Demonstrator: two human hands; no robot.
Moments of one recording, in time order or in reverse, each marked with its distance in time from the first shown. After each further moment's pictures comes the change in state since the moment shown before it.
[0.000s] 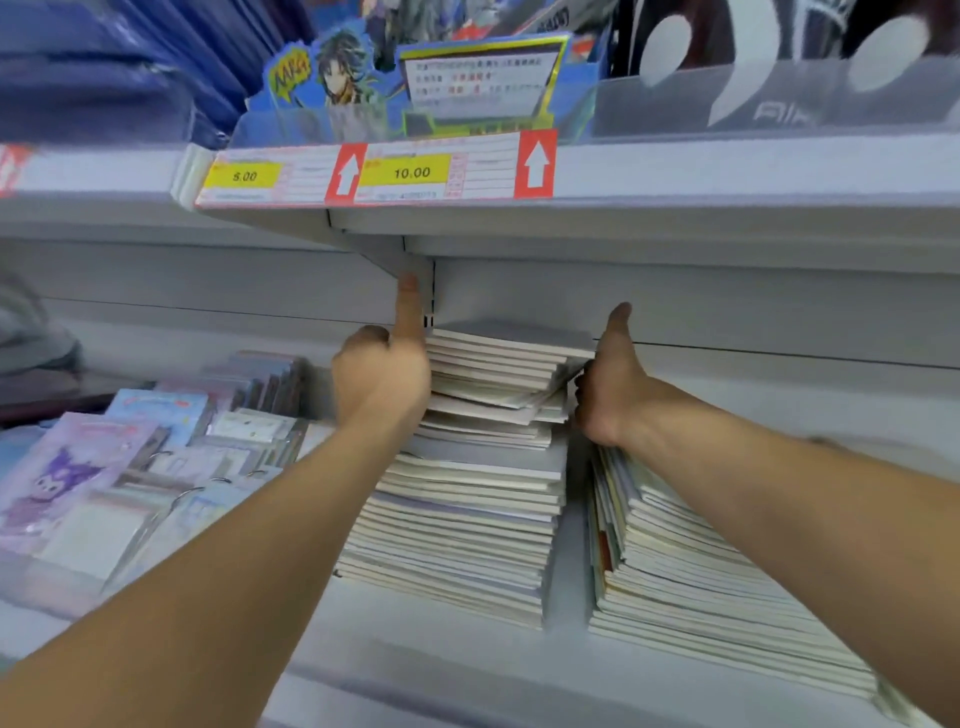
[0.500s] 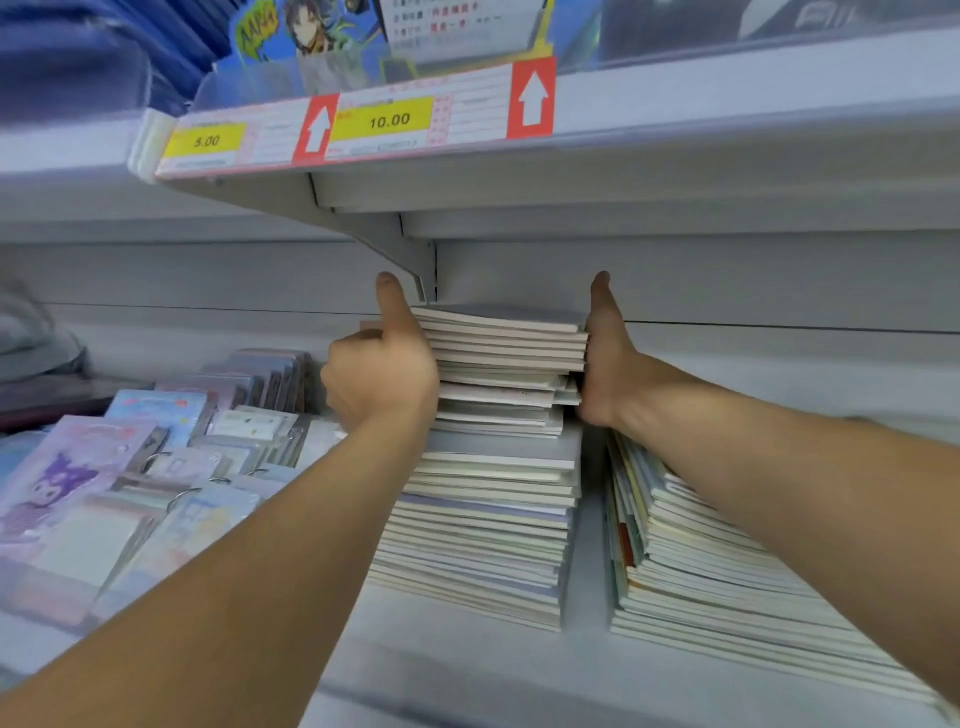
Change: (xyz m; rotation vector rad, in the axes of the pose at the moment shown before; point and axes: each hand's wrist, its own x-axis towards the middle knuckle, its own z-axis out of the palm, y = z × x) left_hand -0.004 -0.003 0.021 -0.176 0.238 -0.190; right_hand 0.011 0.005 0.009 0.006 -0.086 -0.004
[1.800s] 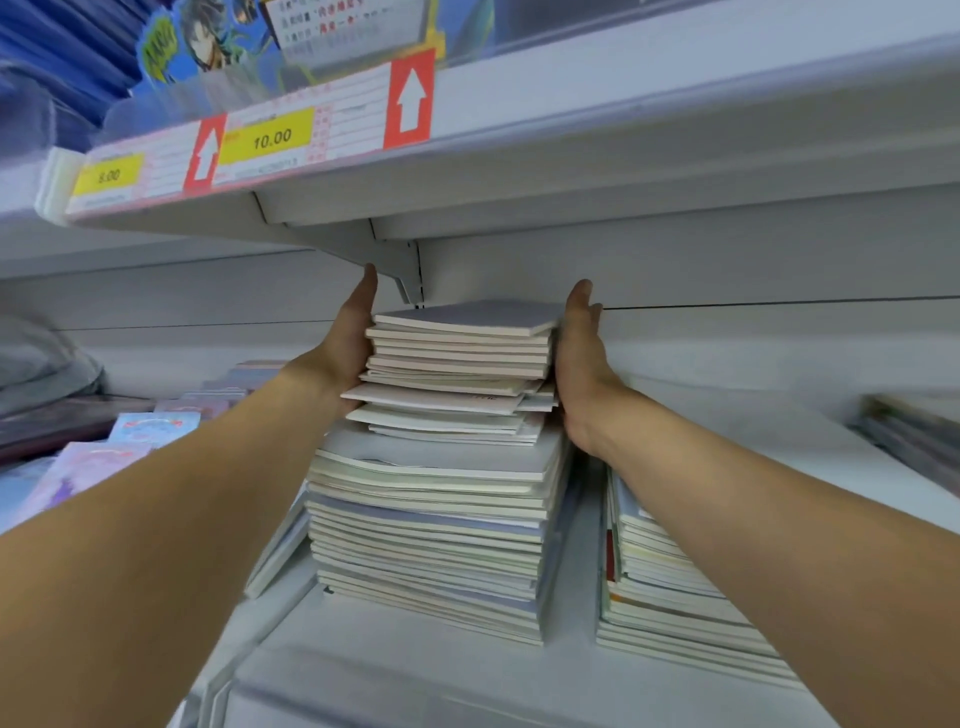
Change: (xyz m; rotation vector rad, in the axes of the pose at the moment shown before) left_hand 0.090 -0.012 0.021 -0.103 -0.979 -0.251; right_hand 0.046 0.027 -0.004 0.008 0.061 -0.263
